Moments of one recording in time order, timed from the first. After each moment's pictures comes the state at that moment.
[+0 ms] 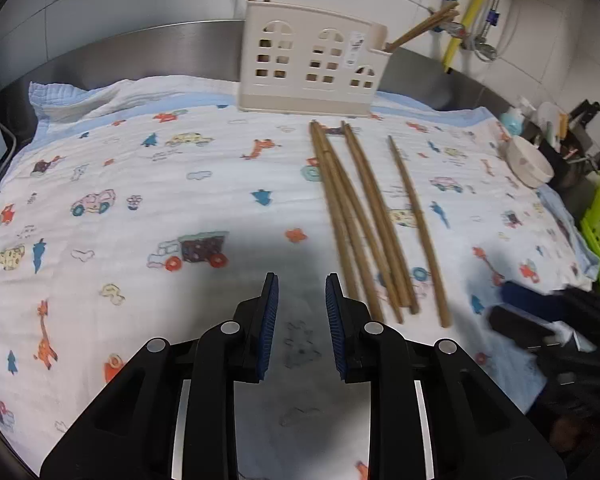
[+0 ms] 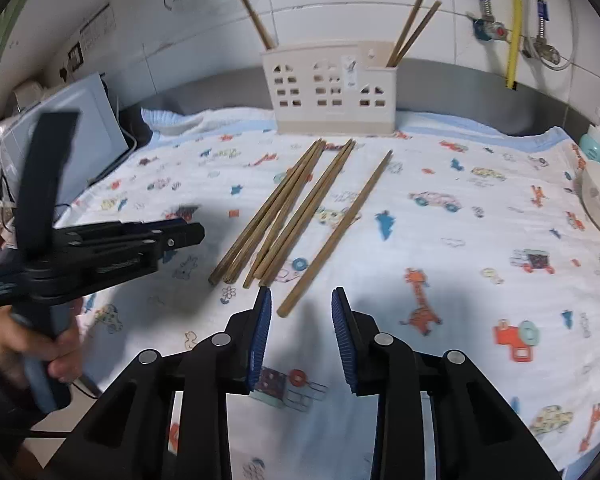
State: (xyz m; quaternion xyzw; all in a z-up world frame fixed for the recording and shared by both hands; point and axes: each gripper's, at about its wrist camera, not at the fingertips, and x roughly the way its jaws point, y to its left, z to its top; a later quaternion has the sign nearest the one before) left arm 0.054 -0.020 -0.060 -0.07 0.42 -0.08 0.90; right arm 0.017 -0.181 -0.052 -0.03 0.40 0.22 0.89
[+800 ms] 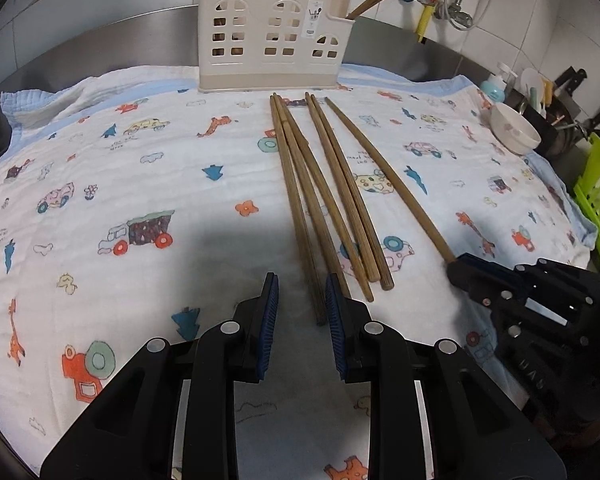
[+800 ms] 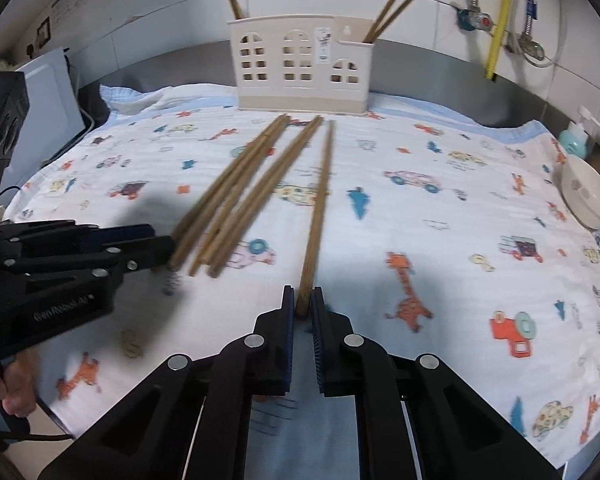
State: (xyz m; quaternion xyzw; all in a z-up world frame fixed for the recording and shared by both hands) left arm 0.055 -0.045 -0.079 -0.04 0.43 -0.10 0.89; right arm 0.030 -0.188 -0.076 -0.05 0.41 0.15 0.90
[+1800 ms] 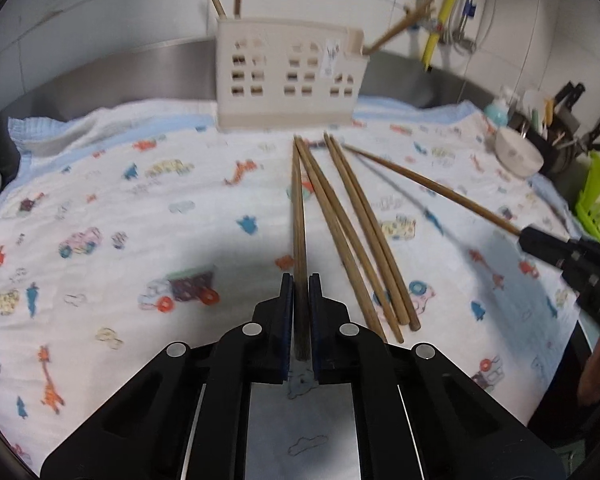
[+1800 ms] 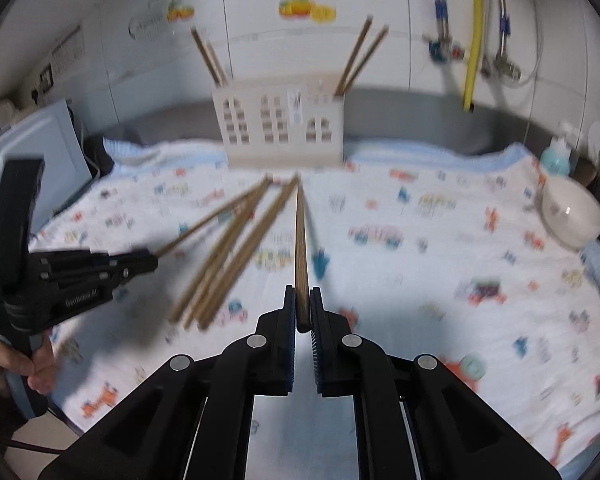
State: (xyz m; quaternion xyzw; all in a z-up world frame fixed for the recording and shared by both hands) left arm 0.064 -0.022 -0.052 -0.03 0.39 -0.10 0.92; right arm 0.030 -0.221 -0.012 -0.02 0.33 0.16 0.93
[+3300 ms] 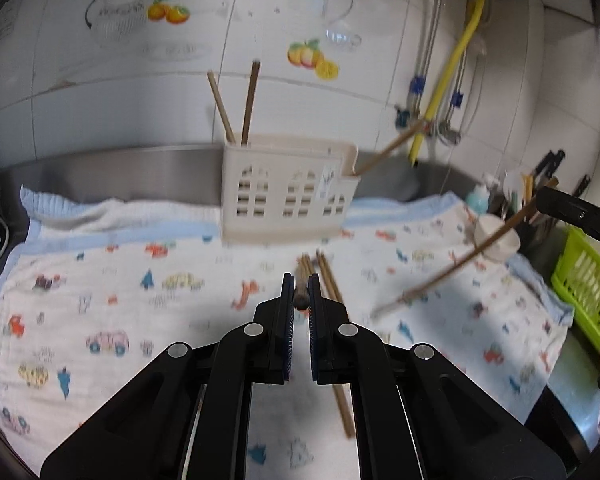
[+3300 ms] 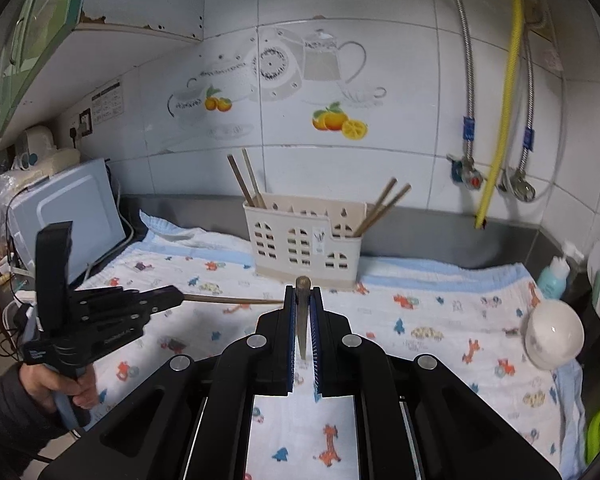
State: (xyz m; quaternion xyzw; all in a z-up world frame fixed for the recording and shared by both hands) left arm 0.081 -0.005 0.021 -0.07 0.27 -0.11 0.95; right arm 0.056 -0.218 0.105 -0.04 0.25 0.22 0.94
